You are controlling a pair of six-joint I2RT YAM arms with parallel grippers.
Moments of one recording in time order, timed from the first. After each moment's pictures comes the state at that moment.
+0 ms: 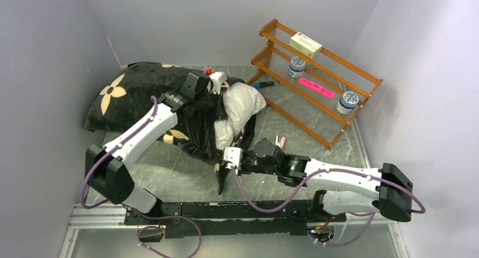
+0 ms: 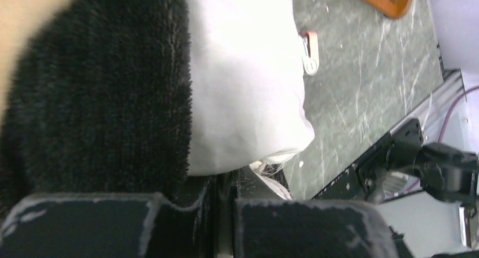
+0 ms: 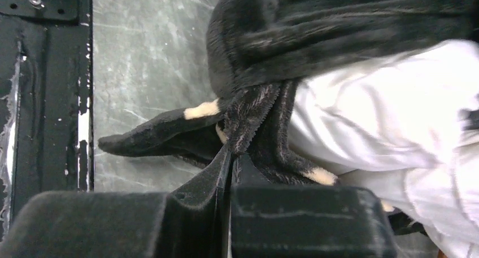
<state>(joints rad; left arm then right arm) -0.56 1.47 1.32 -0.59 0.29 -0.34 1.16 1.12 0.67 0.08 -0.13 -0.43</state>
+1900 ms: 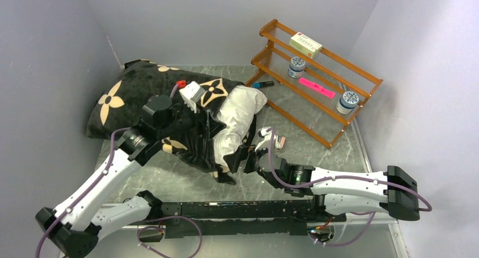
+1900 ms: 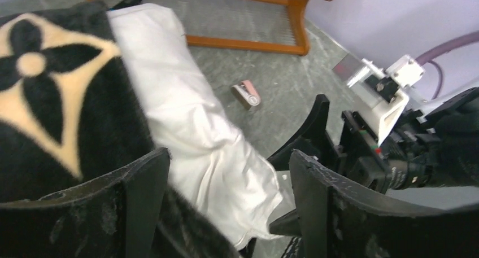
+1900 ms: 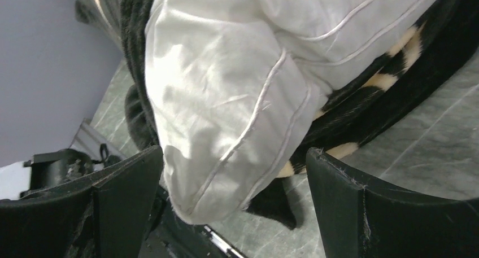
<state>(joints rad) -0.61 0.98 1.05 -0.30 0.38 -0.22 1.28 1.03 0.55 0.16 0.56 0.77</state>
